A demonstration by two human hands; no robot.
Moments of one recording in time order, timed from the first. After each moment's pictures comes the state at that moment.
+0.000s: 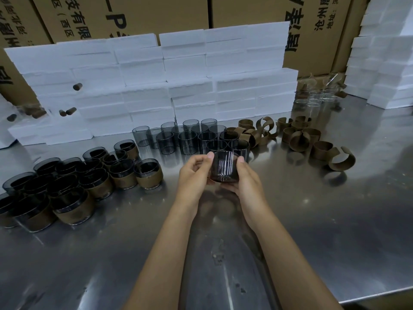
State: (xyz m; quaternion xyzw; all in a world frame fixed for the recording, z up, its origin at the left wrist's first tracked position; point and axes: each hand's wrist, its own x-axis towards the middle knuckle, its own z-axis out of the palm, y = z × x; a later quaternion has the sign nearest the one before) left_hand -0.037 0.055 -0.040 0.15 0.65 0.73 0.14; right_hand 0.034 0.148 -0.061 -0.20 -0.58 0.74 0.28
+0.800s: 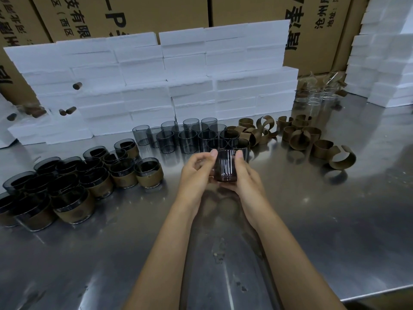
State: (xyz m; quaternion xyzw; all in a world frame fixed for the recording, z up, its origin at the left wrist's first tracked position) left_hand -0.034 0.055 -0.037 0.15 0.63 0.74 0.17; right_hand 0.034 0.148 -0.061 -0.19 -0.58 0.74 0.27
